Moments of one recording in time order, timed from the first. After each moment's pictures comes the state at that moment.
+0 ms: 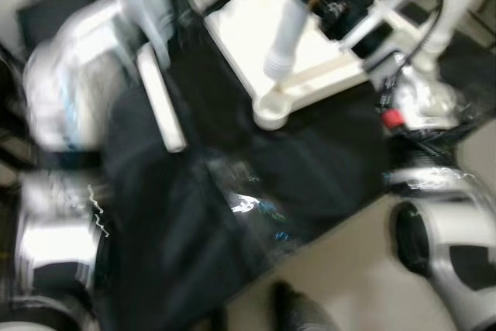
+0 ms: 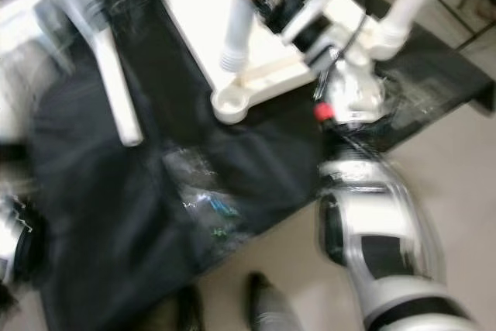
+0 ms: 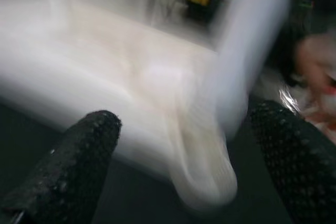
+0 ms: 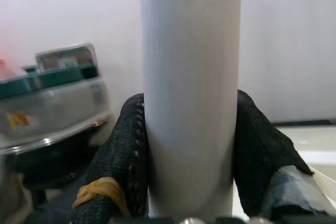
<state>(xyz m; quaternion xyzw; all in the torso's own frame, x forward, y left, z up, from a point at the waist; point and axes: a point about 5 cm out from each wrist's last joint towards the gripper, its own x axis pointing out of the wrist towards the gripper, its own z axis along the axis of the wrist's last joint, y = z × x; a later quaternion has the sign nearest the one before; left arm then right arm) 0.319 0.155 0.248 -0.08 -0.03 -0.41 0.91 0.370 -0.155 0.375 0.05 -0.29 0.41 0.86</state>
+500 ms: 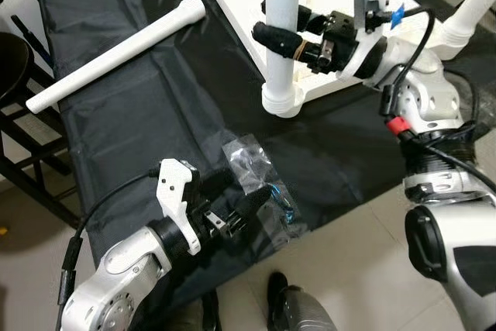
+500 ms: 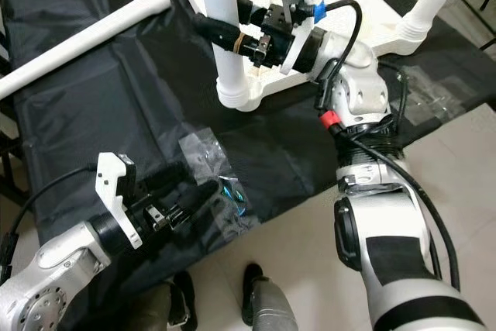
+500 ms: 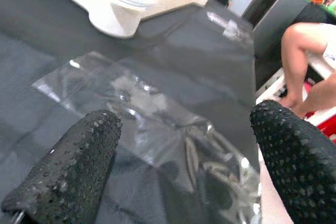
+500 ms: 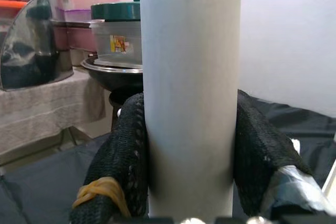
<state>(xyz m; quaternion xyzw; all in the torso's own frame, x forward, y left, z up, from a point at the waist) 0.234 0.111 0.196 -0.12 -0.06 -0.36 0.92 0.358 -0.136 0.362 -0.10 -0.24 0.55 0.79</state>
